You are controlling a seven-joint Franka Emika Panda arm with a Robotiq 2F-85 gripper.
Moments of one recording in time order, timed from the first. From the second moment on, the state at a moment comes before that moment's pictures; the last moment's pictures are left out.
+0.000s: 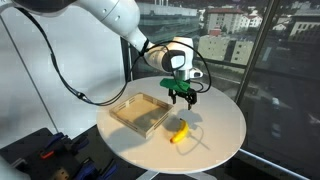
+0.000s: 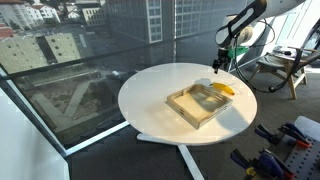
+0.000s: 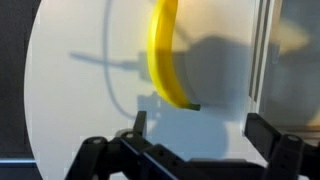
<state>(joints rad) -0.26 0.69 -0.12 -1.64 0.00 2.36 -0.25</state>
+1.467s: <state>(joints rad) -0.15 0.41 -0.10 -1.94 -0.02 2.35 -0.03</state>
